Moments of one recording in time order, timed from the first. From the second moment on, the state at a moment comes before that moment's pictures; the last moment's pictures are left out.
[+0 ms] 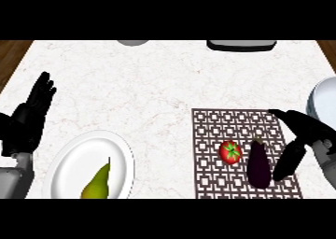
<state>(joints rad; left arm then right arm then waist) -0.16 0.43 -0.06 -1.50 0.17 0.22 0.08 -0.37 -0.74 0.46 -1.59 -0.01 0.35 1.03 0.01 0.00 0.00</state>
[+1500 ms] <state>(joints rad) -0.13 0.34 0.04 -1.56 0.06 0.15 0.13 -0.27 -0.45 0.41 -1.41 0.46 0.40 0.92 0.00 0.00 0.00</state>
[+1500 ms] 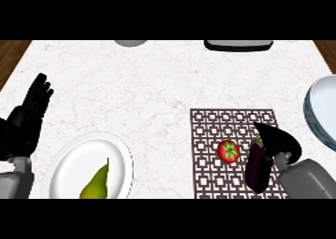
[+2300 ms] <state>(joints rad) -0.14 0.31 0.07 -1.57 0.04 0.11 0.15 -0.29 -0.39 0.34 -1.26 0.56 0.39 0.76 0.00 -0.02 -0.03</state>
